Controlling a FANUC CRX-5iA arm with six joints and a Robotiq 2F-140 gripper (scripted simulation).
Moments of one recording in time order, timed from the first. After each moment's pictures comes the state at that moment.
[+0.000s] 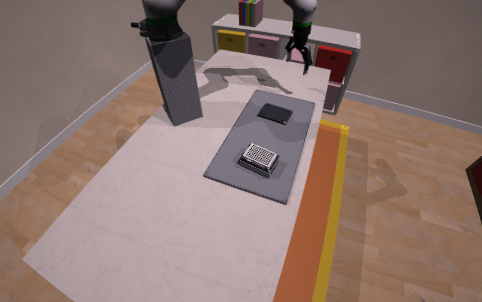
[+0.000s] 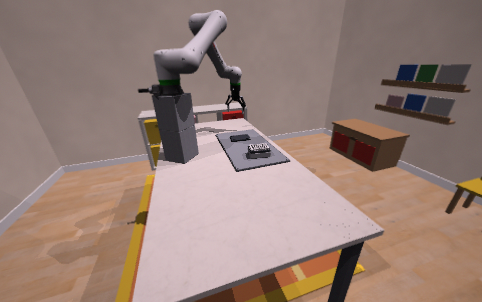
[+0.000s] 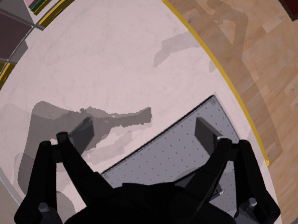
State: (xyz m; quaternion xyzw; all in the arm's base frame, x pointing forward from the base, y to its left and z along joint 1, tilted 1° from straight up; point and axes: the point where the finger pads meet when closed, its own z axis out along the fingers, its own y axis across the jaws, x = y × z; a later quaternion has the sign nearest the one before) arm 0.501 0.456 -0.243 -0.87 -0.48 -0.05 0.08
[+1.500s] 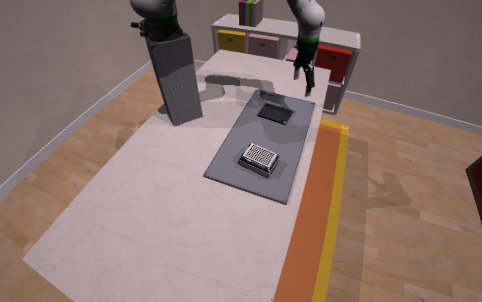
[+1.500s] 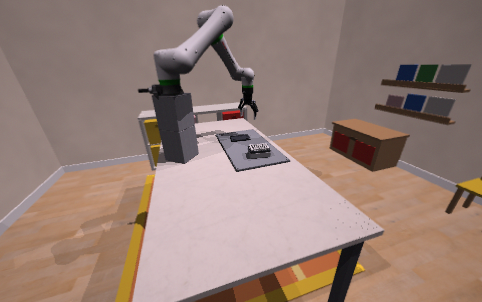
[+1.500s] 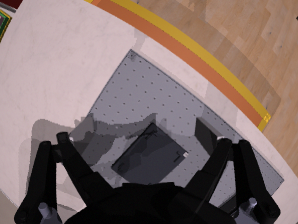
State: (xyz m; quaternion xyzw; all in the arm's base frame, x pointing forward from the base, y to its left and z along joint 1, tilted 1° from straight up) arm 0.579 0.286 -0.257 -0.94 -0.34 -0.04 0.05
